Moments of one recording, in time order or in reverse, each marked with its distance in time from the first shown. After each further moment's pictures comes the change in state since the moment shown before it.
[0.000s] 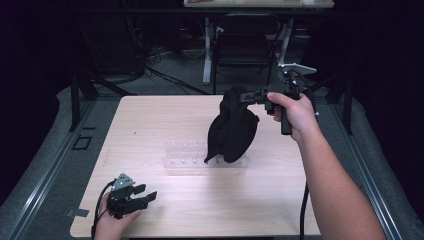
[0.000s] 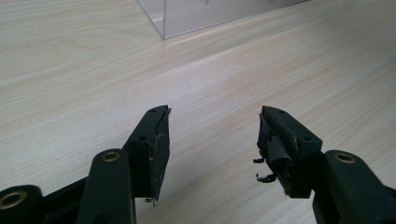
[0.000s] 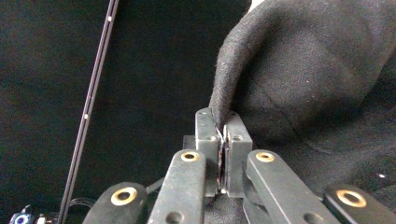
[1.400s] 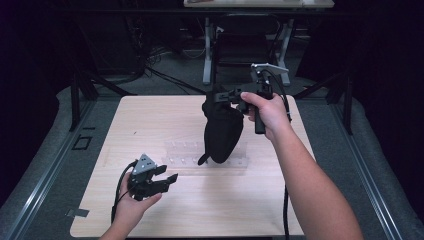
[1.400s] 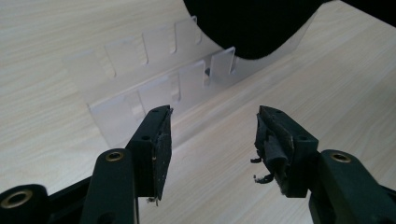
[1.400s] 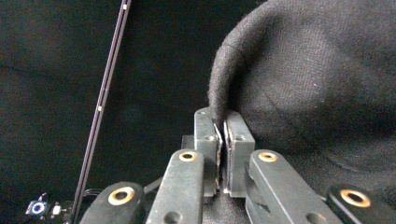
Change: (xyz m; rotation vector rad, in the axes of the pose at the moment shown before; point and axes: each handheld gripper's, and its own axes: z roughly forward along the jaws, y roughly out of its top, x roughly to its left) left arm -0.049 0.076 0.012 -0.109 -0.047 0.141; right arm 0.017 0.000 0.056 0.036 0.071 -0.011
